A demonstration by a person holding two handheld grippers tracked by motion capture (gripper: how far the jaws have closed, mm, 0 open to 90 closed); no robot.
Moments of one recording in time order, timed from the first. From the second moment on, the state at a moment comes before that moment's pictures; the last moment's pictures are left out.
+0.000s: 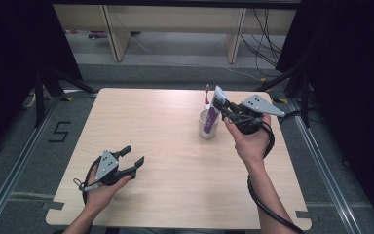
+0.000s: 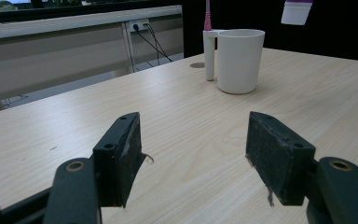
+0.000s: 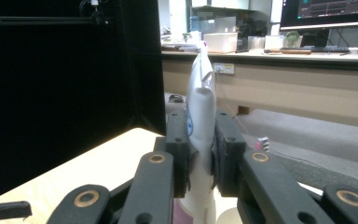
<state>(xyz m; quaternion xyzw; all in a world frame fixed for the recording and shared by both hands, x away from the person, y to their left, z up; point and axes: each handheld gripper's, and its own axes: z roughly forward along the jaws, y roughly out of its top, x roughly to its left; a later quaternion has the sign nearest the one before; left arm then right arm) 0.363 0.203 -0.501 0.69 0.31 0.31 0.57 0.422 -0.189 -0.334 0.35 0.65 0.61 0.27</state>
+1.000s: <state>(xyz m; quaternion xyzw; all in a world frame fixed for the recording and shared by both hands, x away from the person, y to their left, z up) 0.365 0.213 -0.513 0.68 0.34 0.32 0.57 0.441 -0.198 -0.316 0.36 0.64 0.60 0.30</state>
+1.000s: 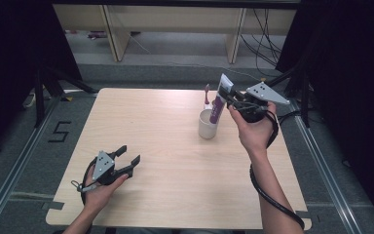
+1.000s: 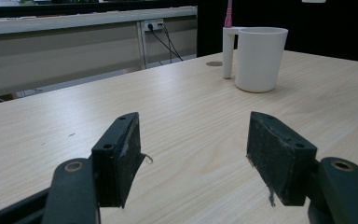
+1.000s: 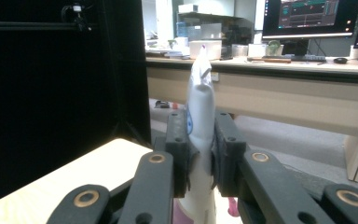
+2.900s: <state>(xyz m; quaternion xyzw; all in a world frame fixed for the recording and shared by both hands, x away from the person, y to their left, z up) 0.367 0.205 -0.523 0.69 0.33 0.31 0.56 0.512 -0.180 -0.360 0.41 0.64 0.57 0.32</state>
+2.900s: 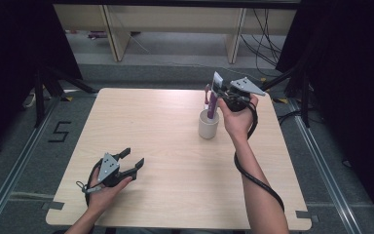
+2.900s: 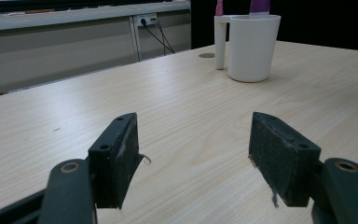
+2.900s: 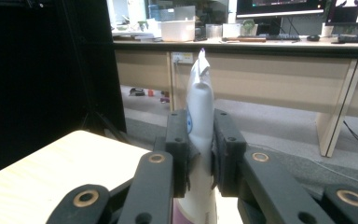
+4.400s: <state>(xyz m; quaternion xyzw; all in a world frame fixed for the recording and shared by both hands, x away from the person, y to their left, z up) 0.367 0.204 -0.523 0.69 0.33 0.31 0.56 0.529 -0.171 -0.406 0.44 0.66 0.53 0.30</state>
